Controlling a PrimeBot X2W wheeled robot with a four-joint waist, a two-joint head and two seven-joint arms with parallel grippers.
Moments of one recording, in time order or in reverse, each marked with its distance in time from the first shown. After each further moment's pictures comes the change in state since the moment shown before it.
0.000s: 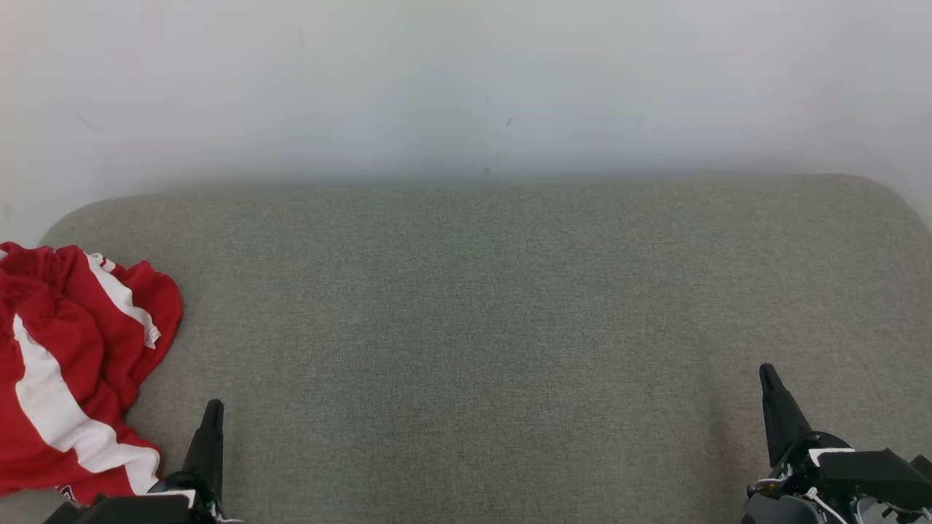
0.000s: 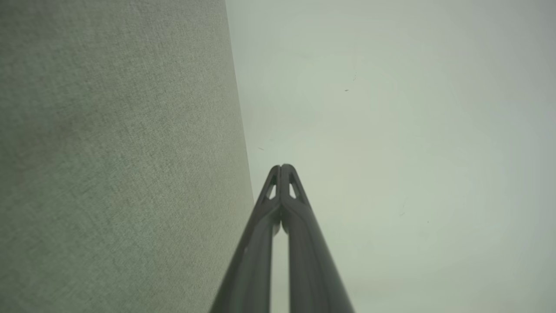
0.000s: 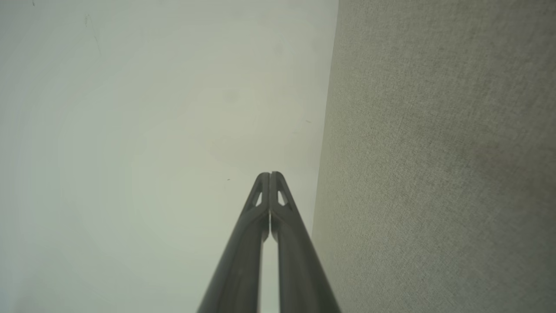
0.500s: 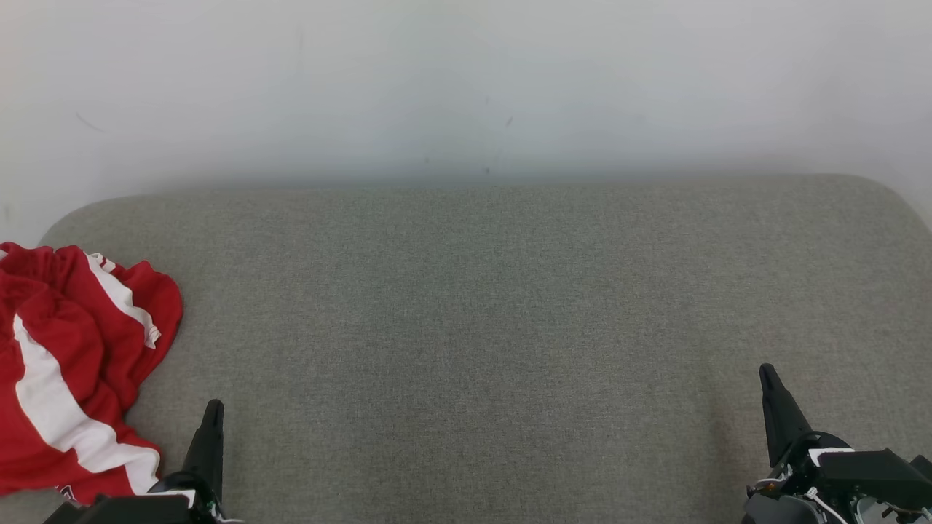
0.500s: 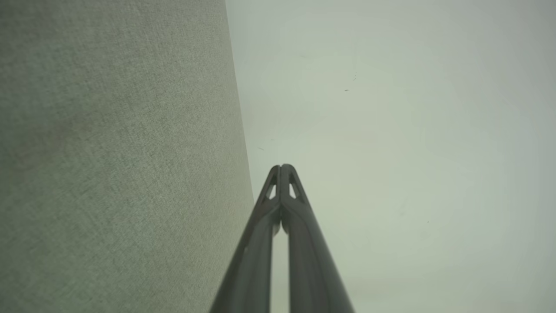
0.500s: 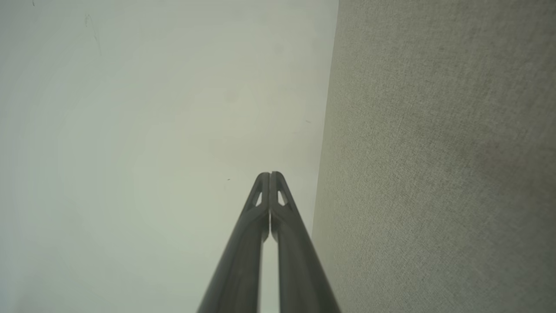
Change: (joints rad) left arm 0.000 0.000 0.000 0.000 0.000 0.000 0.000; right arm 0.000 0.000 0.000 0.000 0.000 0.000 0.000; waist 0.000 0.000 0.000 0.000
